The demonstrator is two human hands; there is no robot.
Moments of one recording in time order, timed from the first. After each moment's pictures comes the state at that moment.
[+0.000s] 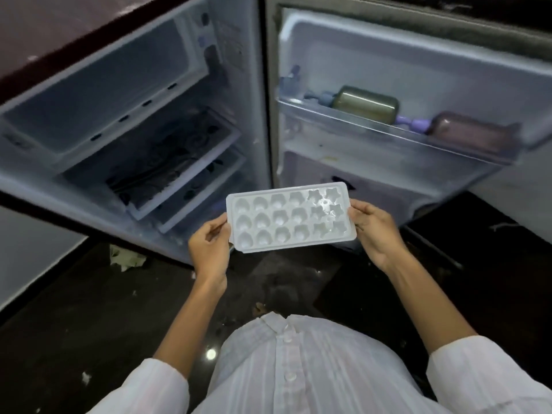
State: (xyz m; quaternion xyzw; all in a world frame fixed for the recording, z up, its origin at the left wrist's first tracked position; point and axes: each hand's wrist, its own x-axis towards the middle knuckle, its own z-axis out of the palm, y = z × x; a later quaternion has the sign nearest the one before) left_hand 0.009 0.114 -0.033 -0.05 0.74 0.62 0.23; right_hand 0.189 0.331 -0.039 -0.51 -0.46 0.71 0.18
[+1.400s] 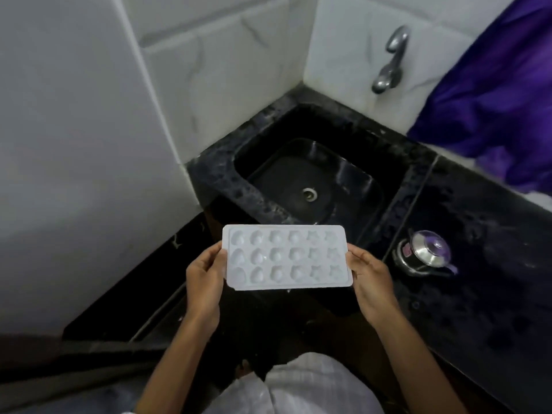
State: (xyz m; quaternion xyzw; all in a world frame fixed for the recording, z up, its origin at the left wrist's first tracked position) left_hand 0.468 0.506 0.009 0.51 0.47 0.23 0.68; right_hand 0.634 0.307 0.012 -0.69 0.08 0.27 0.67
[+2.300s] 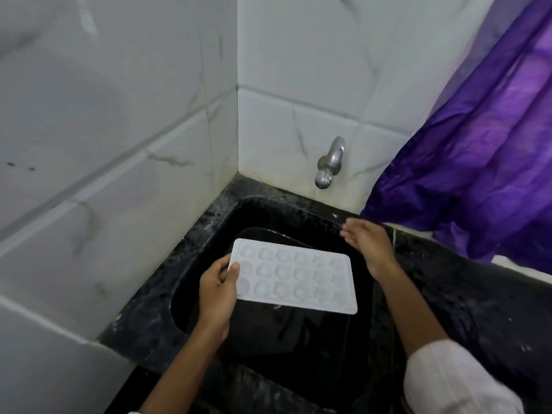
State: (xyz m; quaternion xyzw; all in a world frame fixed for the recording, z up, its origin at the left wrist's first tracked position) left_hand 0.777 0.629 0.037 0.60 0.35 0.14 0.71; right_hand 0.965 0.412 0.065 -0.76 0.07 0.09 0.64
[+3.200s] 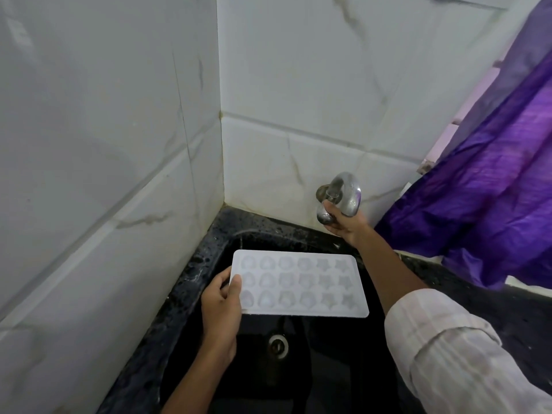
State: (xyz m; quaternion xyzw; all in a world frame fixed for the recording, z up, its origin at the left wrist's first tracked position) left_hand 0.884 0.685 0.040 0.58 0.33 0.12 0.74; right_hand 1.126 0.498 0.068 -0.69 0.14 0.14 0.69
